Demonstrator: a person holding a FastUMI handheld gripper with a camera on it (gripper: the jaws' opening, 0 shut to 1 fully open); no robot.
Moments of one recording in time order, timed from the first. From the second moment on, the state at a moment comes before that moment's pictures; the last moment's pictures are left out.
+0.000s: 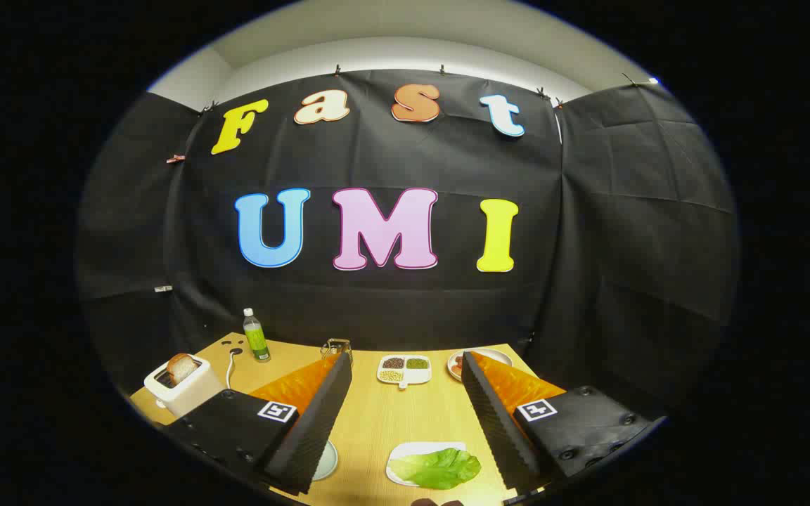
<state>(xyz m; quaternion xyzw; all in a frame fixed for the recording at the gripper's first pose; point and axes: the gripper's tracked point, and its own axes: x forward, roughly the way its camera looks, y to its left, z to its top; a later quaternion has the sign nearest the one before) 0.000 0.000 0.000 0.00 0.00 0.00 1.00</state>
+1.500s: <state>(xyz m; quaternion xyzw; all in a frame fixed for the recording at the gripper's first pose) 0.034 -0.012 -0.099 -0.03 0.13 0.06 0.99</state>
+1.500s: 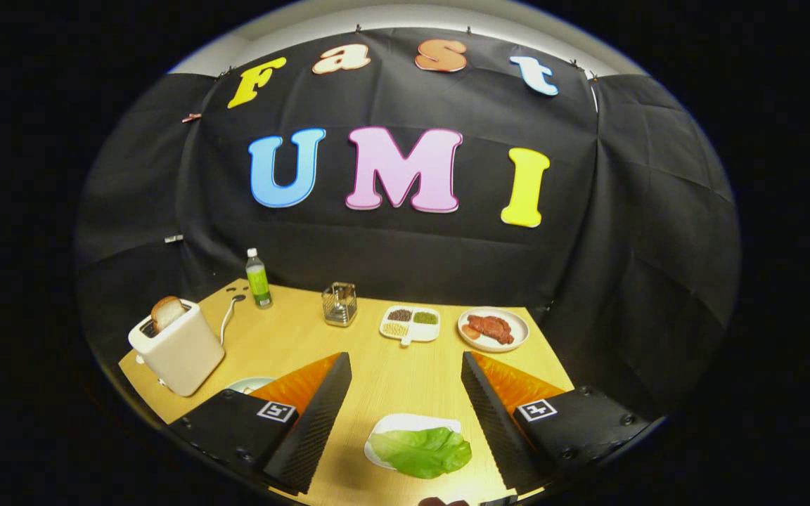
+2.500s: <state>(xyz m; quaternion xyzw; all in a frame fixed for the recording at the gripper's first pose) 0.041 -0.038 -0.309 -0.10 0.35 0.16 0.92</state>
